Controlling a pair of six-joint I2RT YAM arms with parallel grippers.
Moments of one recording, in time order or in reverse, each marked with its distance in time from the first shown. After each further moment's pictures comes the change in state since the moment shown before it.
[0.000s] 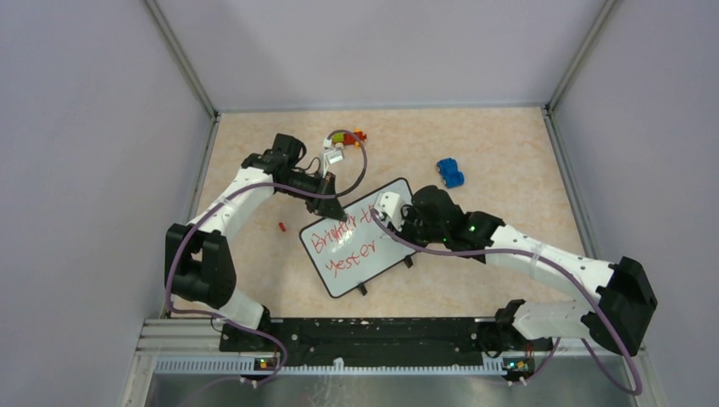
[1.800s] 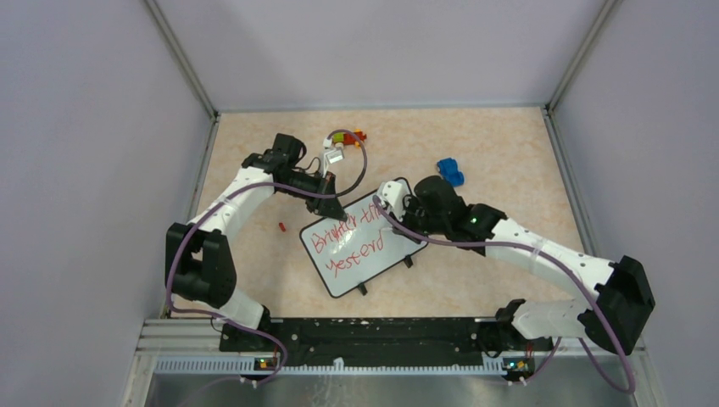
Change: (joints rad) left arm 0.000 0.005 0.000 0.002 0.002 0.000; right arm -0.048 0.028 0.048 -0.007 -0.041 0.008
